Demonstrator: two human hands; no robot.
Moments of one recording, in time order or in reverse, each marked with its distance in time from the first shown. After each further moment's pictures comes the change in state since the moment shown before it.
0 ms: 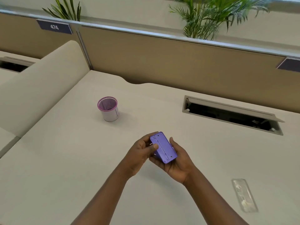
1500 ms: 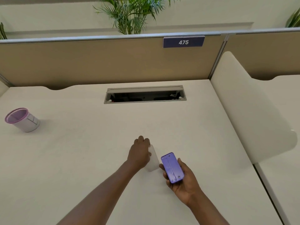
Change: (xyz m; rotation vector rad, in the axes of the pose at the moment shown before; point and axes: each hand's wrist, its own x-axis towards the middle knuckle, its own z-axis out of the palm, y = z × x) left_hand 0.037 -0.156 0.323 1.610 -0.091 0.098; right_hand -0.281 -0.038 -0.290 0.251 0.354 -0.166
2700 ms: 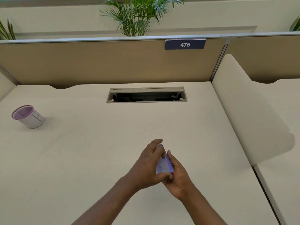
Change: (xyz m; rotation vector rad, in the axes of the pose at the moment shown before) left_hand -0.080 0.041 -0.029 -0.334 0.110 0.406; right_hand -0.015 -0.004 0.045 -0.021 -0.210 -0.002
